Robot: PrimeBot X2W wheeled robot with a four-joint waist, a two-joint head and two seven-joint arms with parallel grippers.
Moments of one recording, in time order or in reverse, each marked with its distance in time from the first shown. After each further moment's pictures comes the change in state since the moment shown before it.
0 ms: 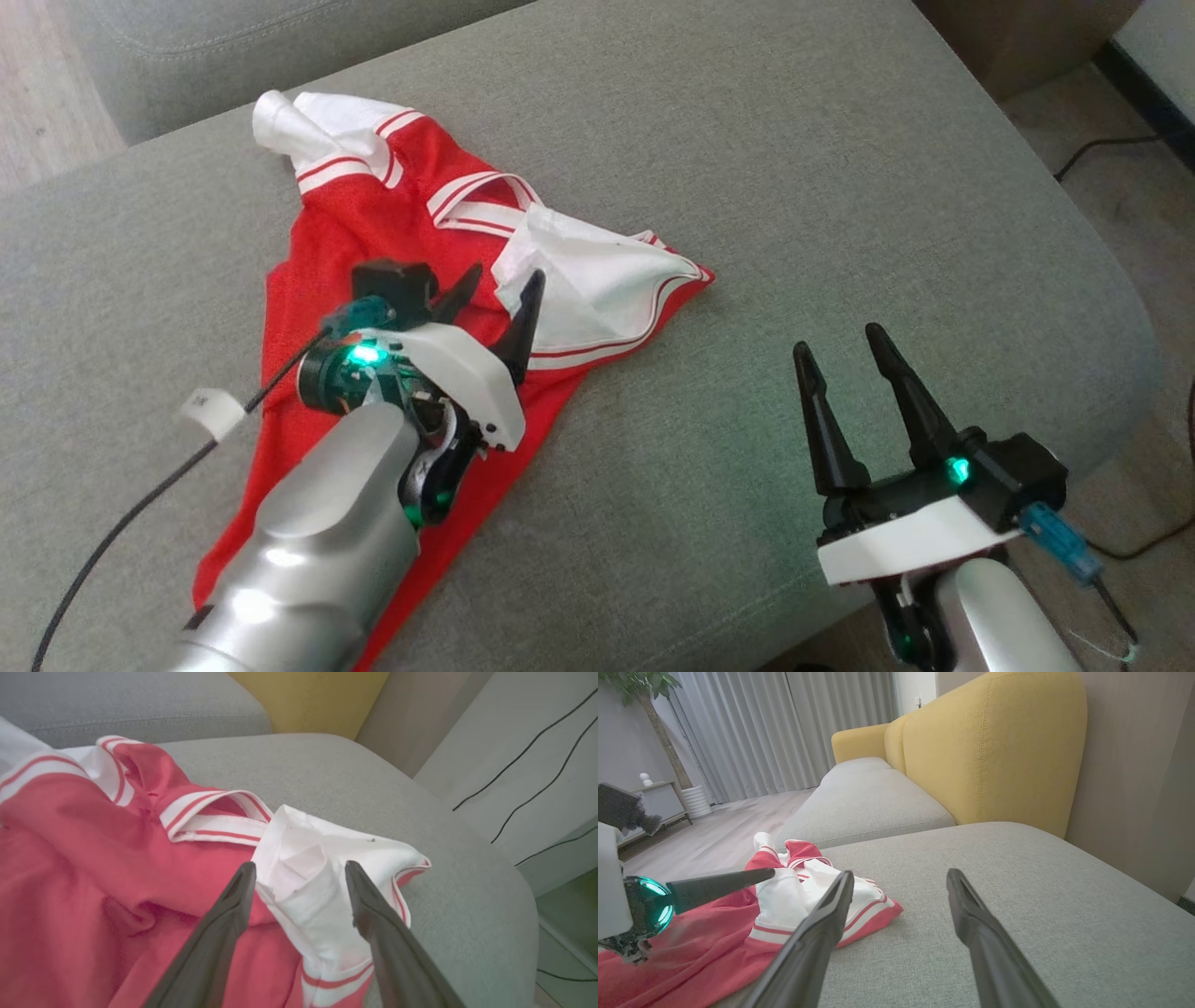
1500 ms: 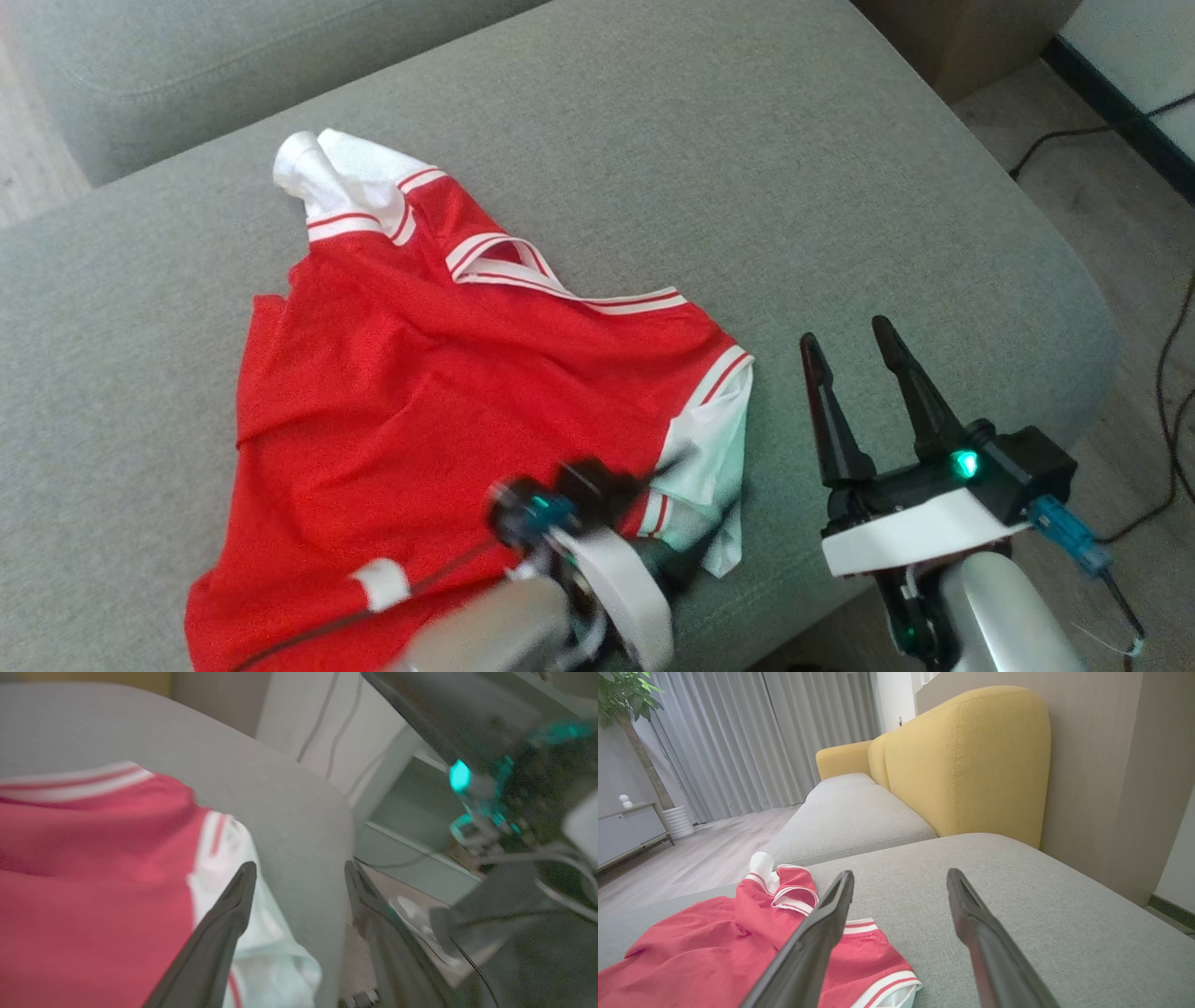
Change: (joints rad) left arm 0.130 -0.057 -0.460 -0.095 -0.023 -0.076 -0.228; right arm -0.010 0.000 -0.007 0.003 0.022 0.000 0.000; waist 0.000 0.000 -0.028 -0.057
